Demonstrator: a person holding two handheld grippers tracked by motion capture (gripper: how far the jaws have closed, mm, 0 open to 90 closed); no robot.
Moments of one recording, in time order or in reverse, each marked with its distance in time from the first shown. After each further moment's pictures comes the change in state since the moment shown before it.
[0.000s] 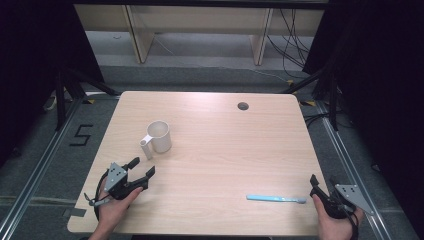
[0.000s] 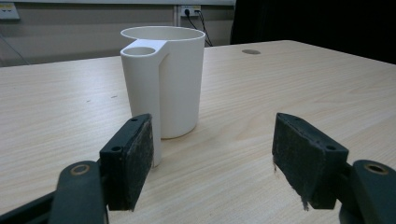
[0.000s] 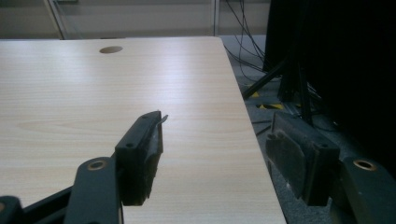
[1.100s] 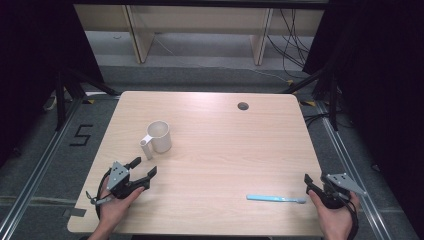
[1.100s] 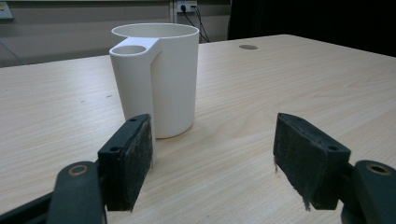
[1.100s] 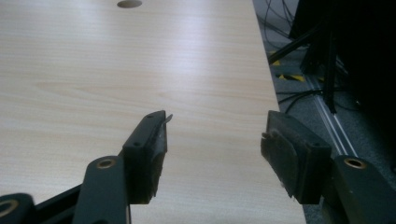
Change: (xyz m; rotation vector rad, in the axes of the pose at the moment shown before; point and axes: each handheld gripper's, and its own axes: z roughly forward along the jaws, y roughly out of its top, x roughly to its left) left arm -0.002 0.001 0.004 0.019 -0.009 0.022; right arm 0.006 0.019 0.013 0.215 0.080 -0.077
